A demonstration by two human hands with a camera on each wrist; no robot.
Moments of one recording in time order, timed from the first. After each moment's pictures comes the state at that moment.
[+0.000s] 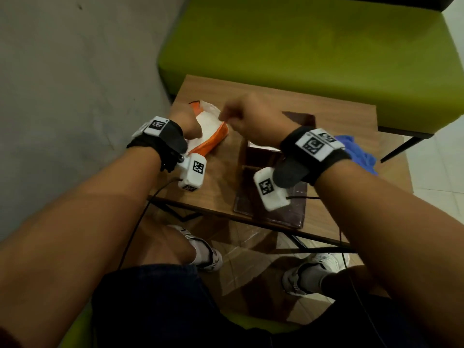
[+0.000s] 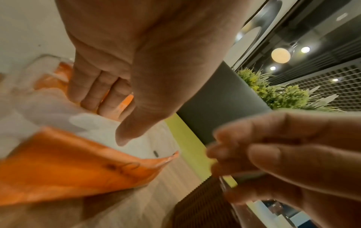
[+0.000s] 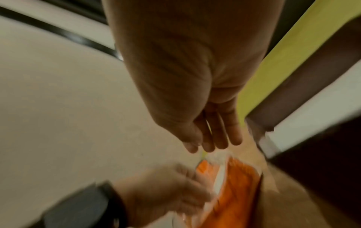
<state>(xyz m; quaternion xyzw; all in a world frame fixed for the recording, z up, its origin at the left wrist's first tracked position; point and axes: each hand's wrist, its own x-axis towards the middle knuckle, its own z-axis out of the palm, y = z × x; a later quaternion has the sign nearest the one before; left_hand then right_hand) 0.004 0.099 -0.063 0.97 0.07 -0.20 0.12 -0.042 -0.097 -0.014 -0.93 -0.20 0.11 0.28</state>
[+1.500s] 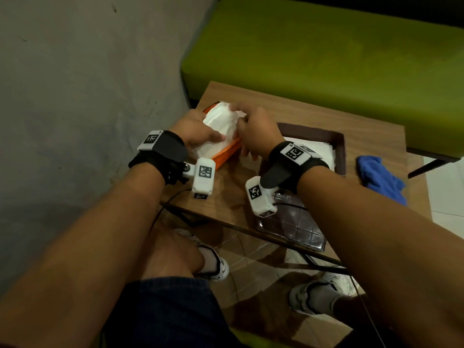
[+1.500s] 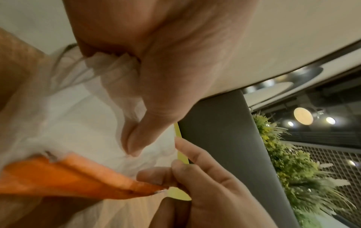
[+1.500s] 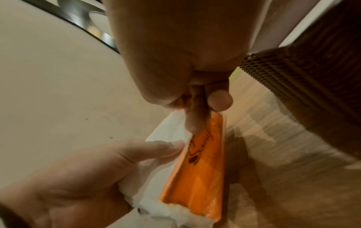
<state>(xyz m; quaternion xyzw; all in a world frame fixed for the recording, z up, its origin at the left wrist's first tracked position) -0.015 0.132 -0.046 0.87 0.16 -0.20 0.43 -0.011 -0.040 -0.058 -0.88 -0.05 0.14 0.45</state>
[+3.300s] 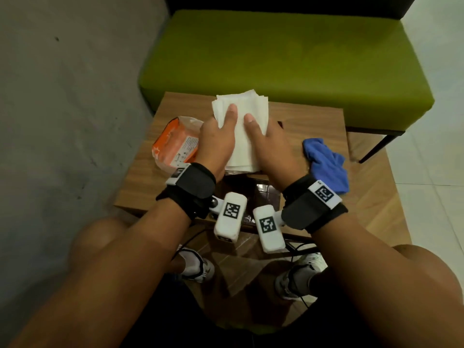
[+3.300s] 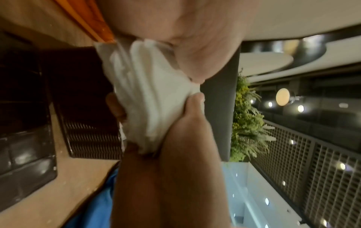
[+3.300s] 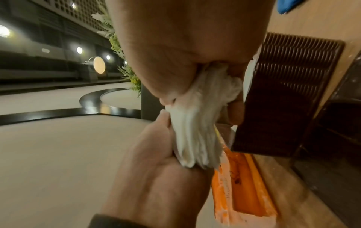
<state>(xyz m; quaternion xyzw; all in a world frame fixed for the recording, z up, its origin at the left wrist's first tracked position) -0.088 -0.041 -0.027 0.70 0.12 -0.04 0.70 -0.106 -0.162 -0.041 -0.77 0.07 -0.01 0.64</state>
